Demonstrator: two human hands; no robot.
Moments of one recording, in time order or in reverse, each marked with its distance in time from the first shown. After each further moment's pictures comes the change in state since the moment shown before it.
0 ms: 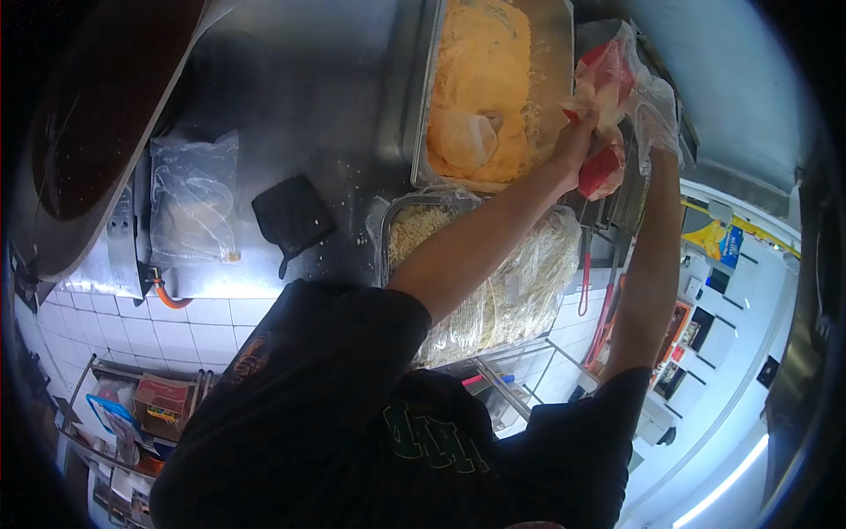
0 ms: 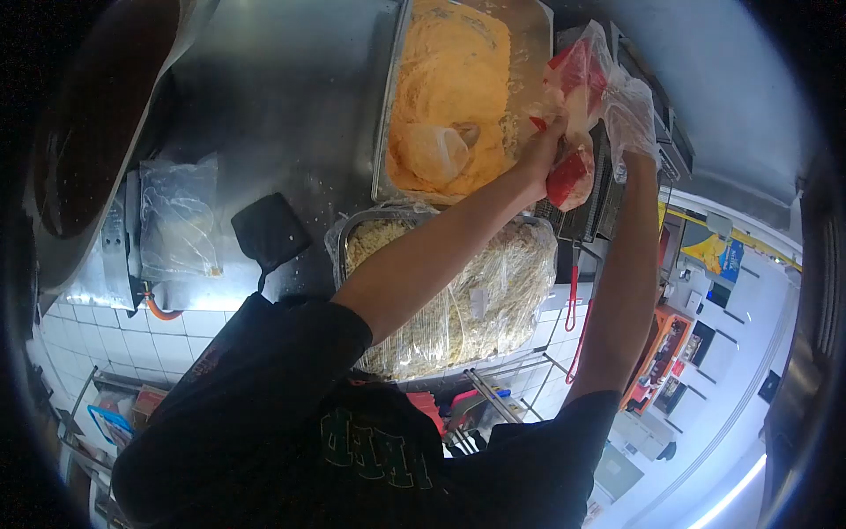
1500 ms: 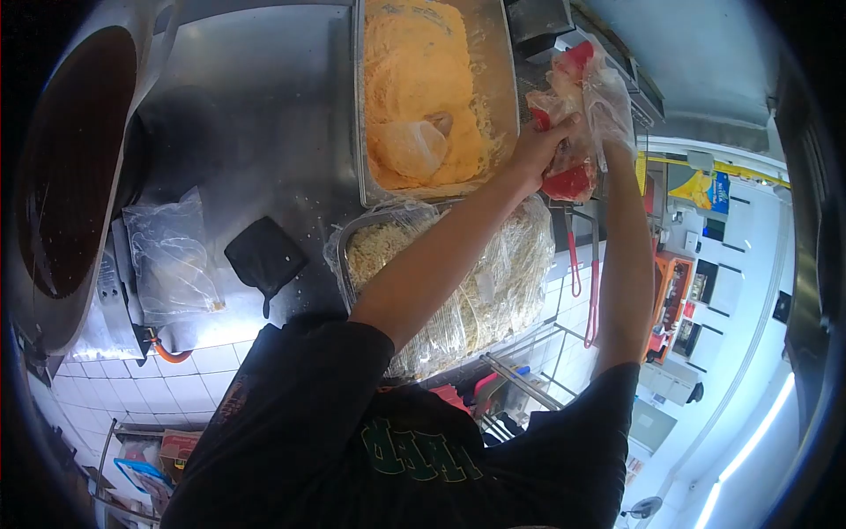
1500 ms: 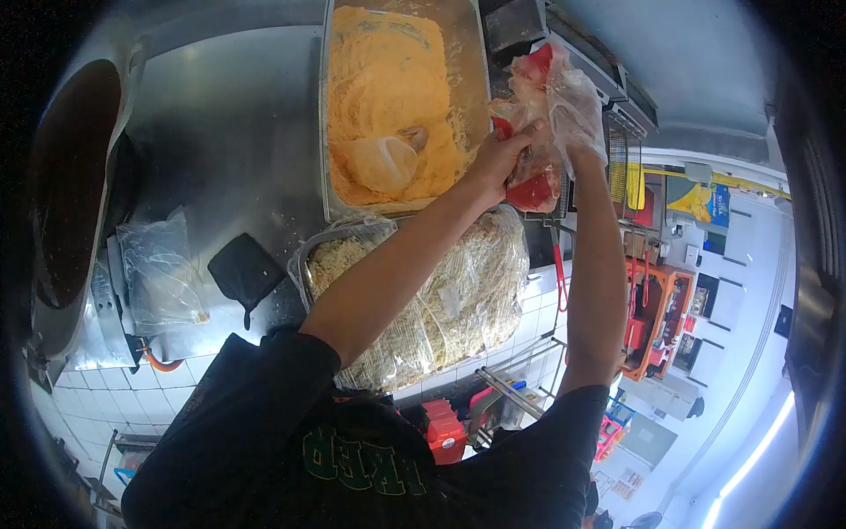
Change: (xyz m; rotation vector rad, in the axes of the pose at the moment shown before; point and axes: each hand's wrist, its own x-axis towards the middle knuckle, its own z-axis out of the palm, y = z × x) left_hand -0.036 -0.012 0.020 0.216 -0.062 -0.050; right_hand -0.069 -0.008 0.019 0.851 0.108 0.550
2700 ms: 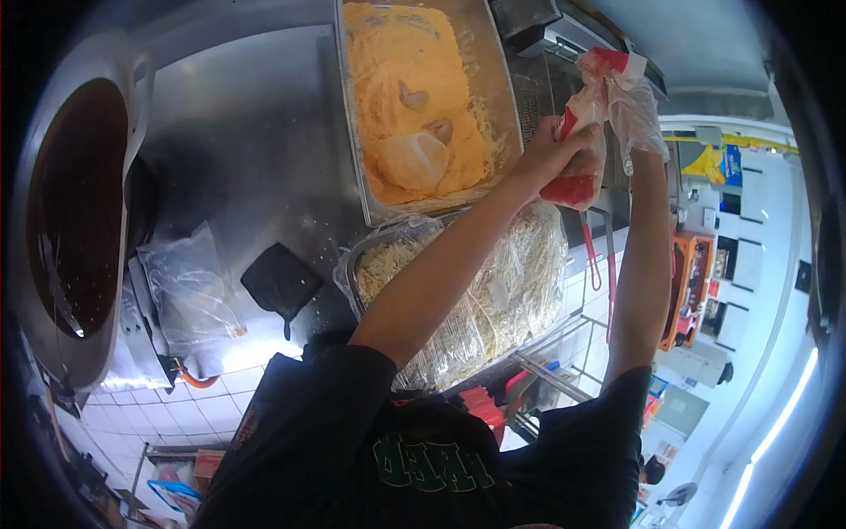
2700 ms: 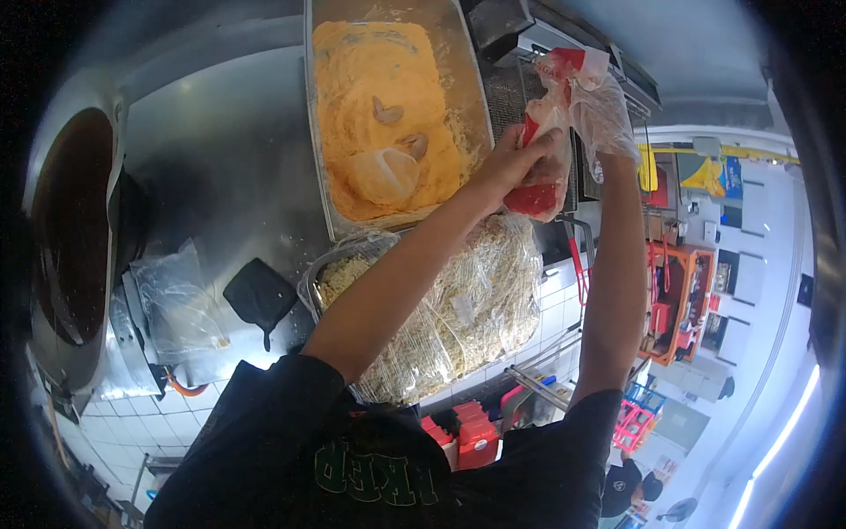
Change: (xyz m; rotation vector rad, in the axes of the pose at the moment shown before) left_hand -0.004 -0.004 0.004 0.325 -0.010 -0.081; right_hand -0.016 -0.053 -0.047 0.259 0.015 0.264
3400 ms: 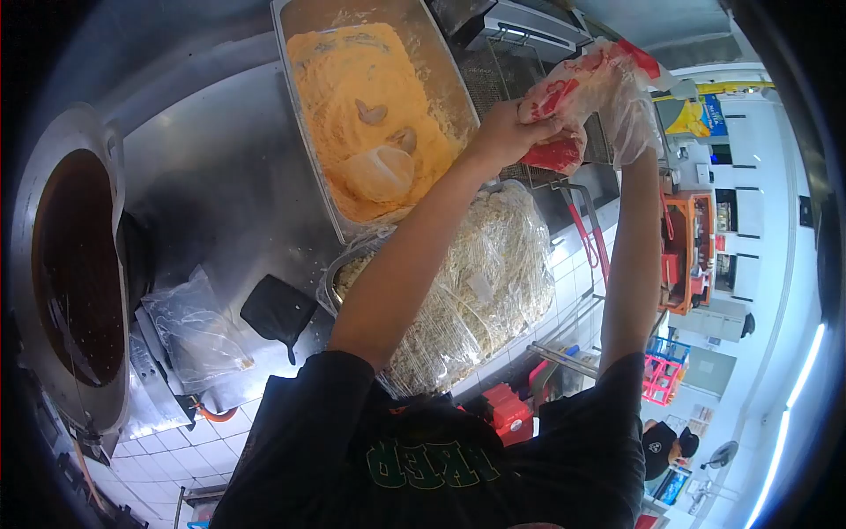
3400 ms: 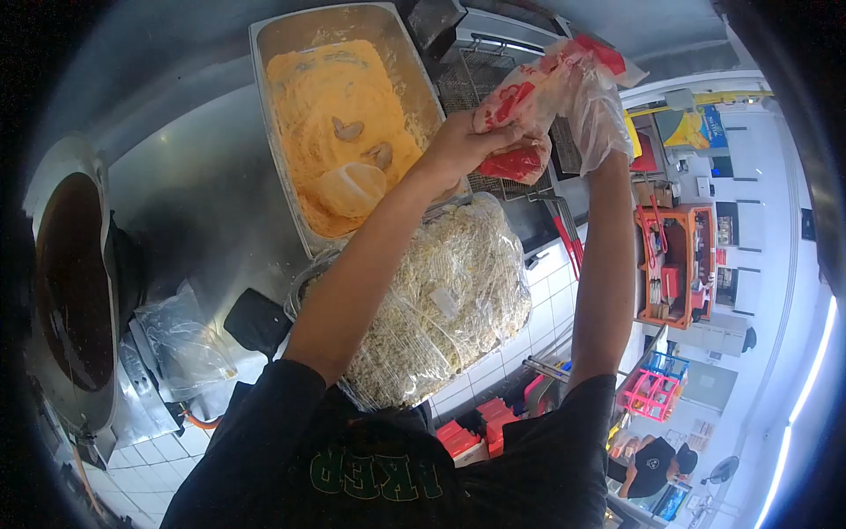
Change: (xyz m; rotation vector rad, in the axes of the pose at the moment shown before) left_hand 0.006 0.015 0.004 0.500 -0.280 0.280; right_hand -0.030 0.017 -0.056 0.143 0.163 0.082
